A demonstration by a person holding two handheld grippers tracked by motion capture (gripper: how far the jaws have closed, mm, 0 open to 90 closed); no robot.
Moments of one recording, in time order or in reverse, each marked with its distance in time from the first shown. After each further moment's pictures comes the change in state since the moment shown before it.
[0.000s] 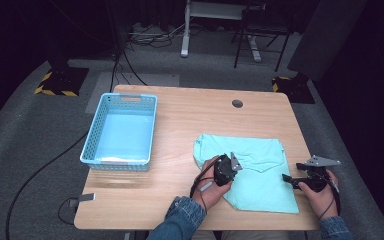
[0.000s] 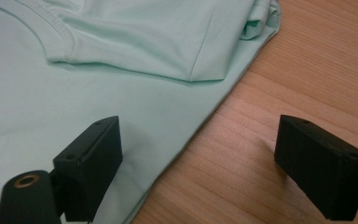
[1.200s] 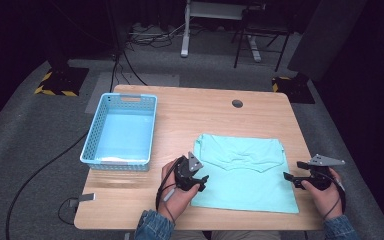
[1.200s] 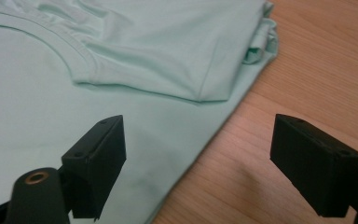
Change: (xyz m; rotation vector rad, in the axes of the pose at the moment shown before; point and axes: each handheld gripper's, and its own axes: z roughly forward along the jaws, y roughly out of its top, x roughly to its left) left arm 0.032 -0.068 -0.070 -0.037 0.151 -0.225; right arm 0.004 0.008 -0.012 -0.043 0.014 0.000
